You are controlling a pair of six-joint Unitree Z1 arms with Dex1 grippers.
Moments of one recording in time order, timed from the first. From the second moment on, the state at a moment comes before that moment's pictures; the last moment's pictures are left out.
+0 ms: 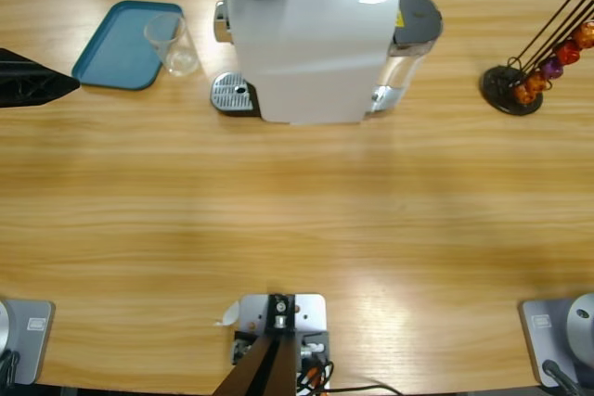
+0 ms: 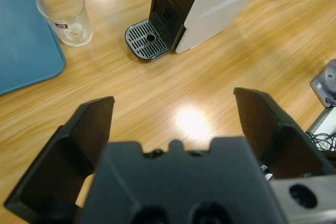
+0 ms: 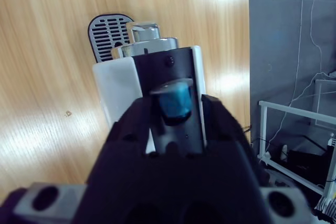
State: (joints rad) arm 0 -0.60 1.12 -0.95 0.53 -0.17 -0.21; arm 1 0.92 2.13 -2.30 1.17 -0.20 -0.62
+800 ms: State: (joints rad) arm 0 -0.60 1.12 -0.94 0.49 -0.18 -0.21; arm 1 1.06 1.96 -2.19 1.34 -0.17 0.26
